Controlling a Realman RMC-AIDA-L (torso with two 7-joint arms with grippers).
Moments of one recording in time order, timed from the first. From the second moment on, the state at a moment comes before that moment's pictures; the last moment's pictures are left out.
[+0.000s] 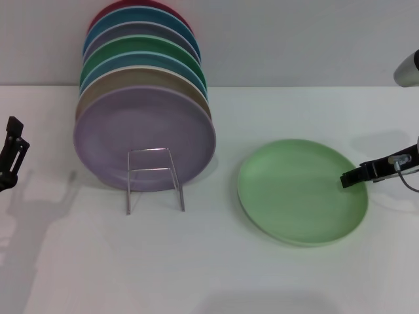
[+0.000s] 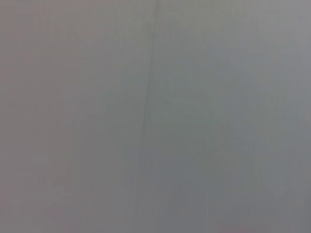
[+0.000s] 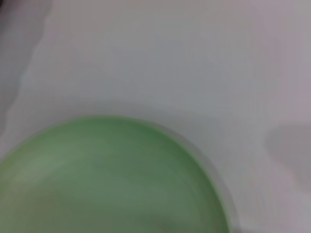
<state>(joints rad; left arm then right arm) -0.25 -2.08 -0.64 -0.27 2.13 1.55 -0.14 0.62 2.03 2.03 0.99 -2.65 1.22 -0.43</state>
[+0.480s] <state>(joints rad) -0.24 -2.08 -0.63 -0.27 2.13 1.55 -0.14 0.63 2.03 2.03 0.95 -2.65 1.20 -0.43</state>
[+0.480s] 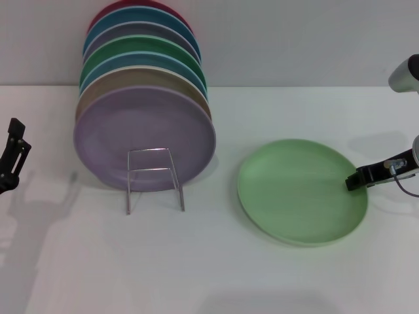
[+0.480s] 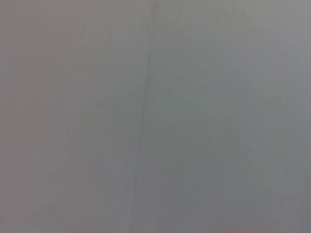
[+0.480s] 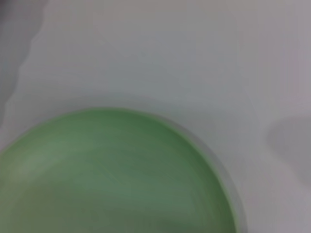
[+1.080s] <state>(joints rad) -0.24 -2.08 -0.63 -0.27 2.13 1.56 -0.14 0.64 2.03 2.03 0.95 -2.65 1.21 -0.45</state>
